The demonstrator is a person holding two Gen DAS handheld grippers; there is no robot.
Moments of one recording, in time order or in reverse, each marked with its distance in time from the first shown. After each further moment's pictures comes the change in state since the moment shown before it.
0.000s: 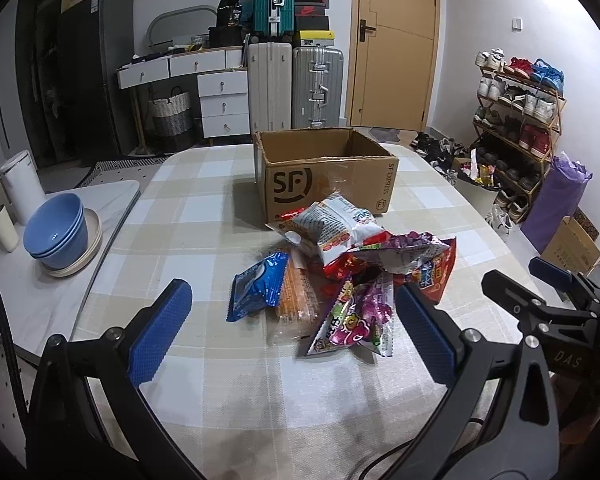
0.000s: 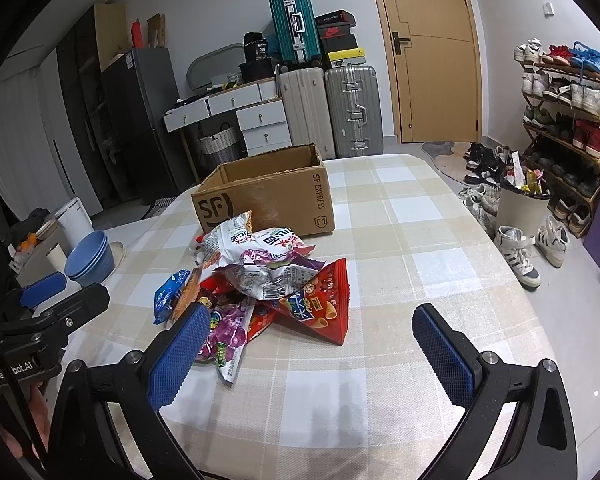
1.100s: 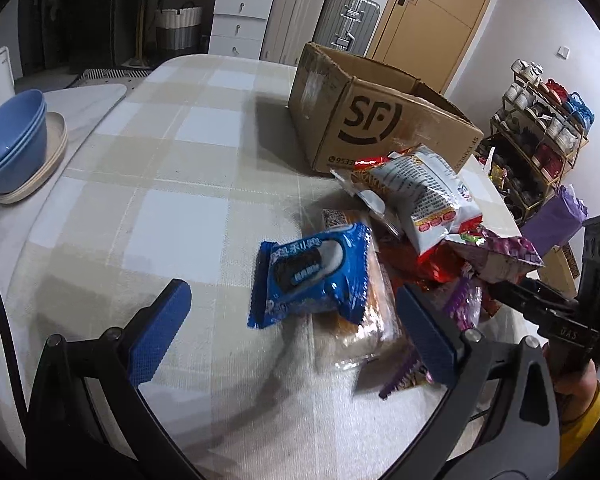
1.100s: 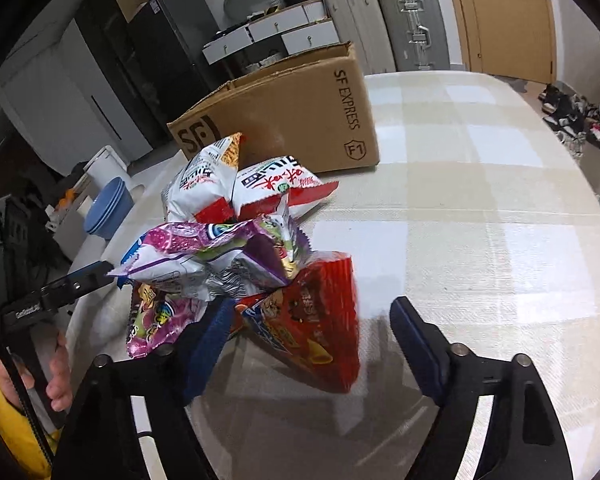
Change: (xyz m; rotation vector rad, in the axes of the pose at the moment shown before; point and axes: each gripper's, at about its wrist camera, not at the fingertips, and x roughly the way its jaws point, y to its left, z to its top) left arm 0.151 0.089 -0.013 -0.225 0.239 -0.107; right arm 0.151 -0.036 0.010 -0.030 0.305 0.275
